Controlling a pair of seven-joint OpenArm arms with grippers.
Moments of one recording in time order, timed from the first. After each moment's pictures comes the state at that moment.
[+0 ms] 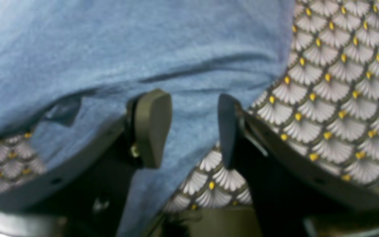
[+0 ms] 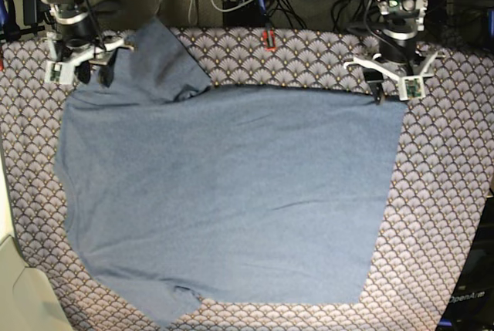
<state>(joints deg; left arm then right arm) 28.7 -2.8 -12.3 106.3 -2.3 -0.9 17.5 -35.6 4.2 19.4 112.5 22.2 8.3 -28.2</state>
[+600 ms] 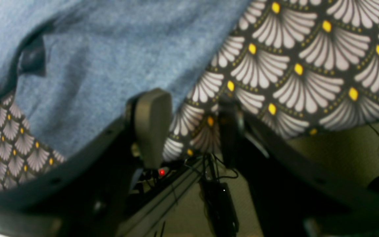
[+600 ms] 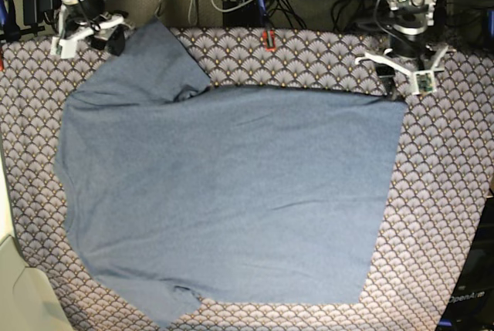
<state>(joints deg) 30.4 -3.2 -16.5 106.9 -2.3 -1.3 17.6 -36.6 2.4 24.2 100.5 31.8 16.9 -30.1</state>
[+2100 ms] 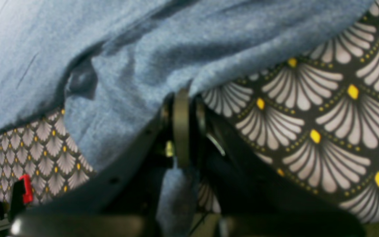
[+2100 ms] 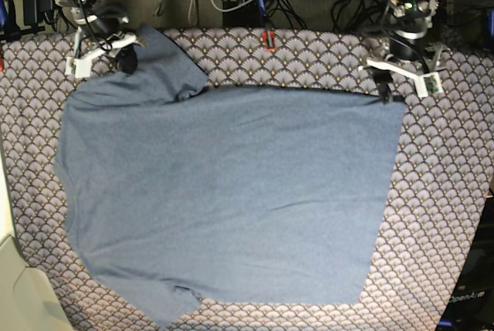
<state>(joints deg) 26.8 -3.4 -18.0 101.7 -13.6 -1.5 16.6 -29.6 2.8 20.3 93.5 34.3 18.4 -30.4</state>
